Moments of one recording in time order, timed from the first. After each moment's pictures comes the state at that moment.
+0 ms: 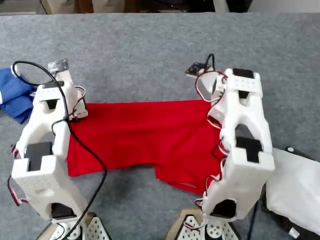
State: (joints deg) left arm -12.7 16.3 14.2 56.4 -0.3; right arm 7.1 23.3 3.6 71.6 53.1
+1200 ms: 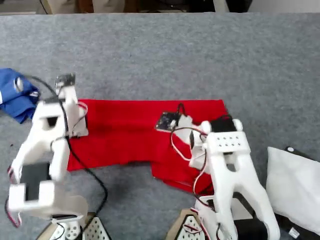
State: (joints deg) left arm -11.7 -1.6 39.0 51.7 -7.7; right arm -7.7 -29.8 53.8 76.3 53.7
